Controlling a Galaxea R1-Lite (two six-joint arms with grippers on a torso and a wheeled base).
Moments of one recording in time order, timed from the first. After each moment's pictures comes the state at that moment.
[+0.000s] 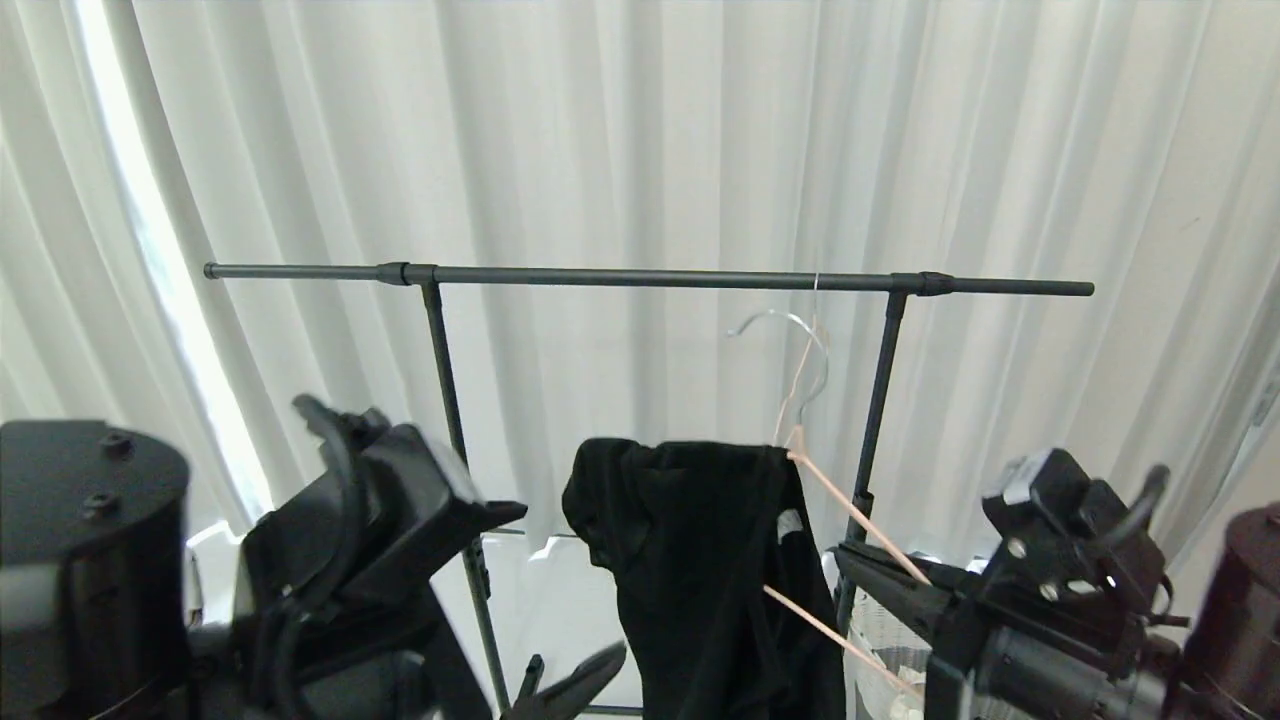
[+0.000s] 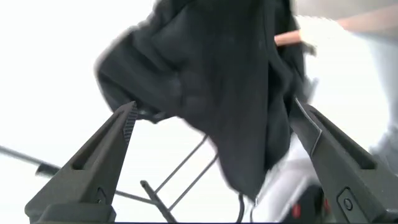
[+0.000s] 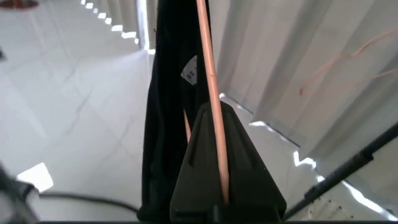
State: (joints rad) left arm -0.84 1.24 -0.59 -0.23 0.02 0.24; right arm 0.99 1.45 -0.34 -0.92 -0.15 0.04
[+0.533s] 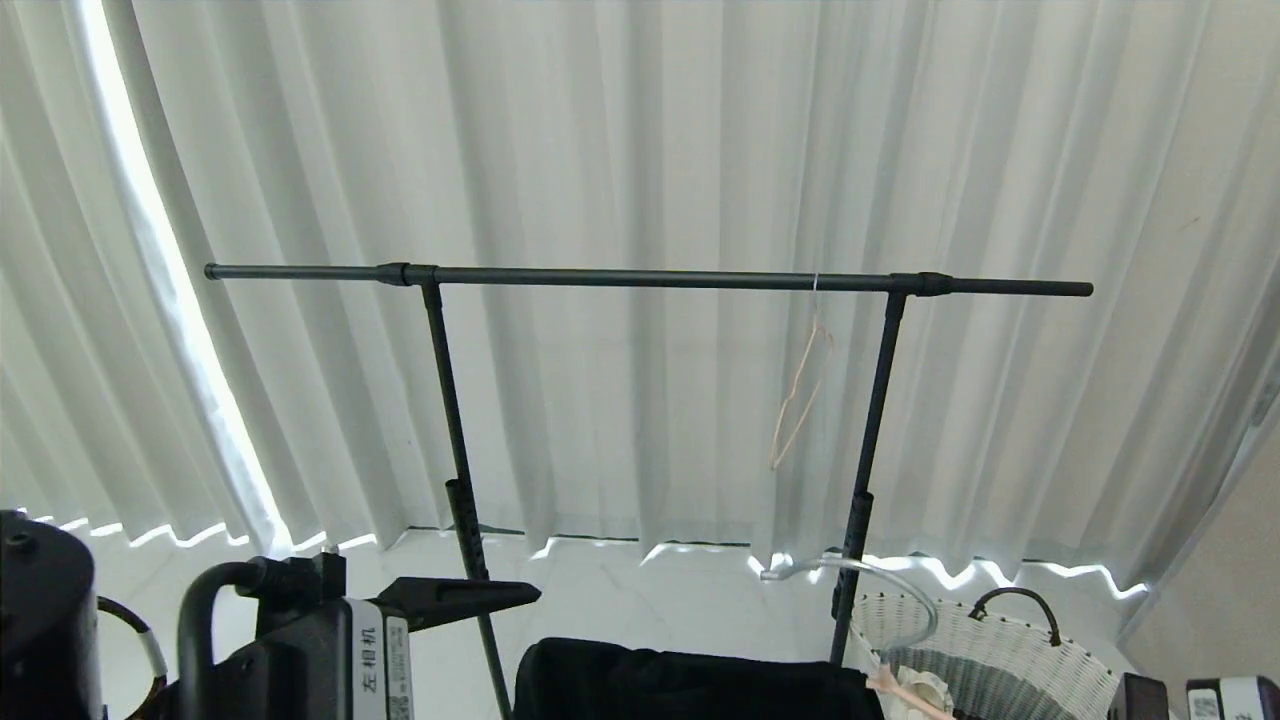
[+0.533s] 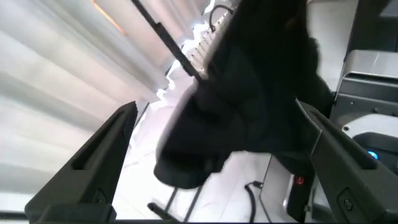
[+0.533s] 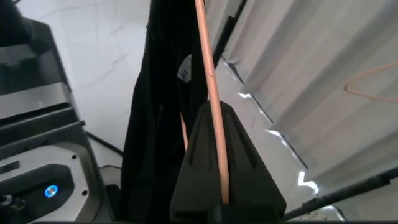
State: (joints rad) left arm -0.86 1.17 -0.49 -0.23 -0.19 0.44; right arm 1.06 1.22 -0.07 -0.93 0.05 -0.14
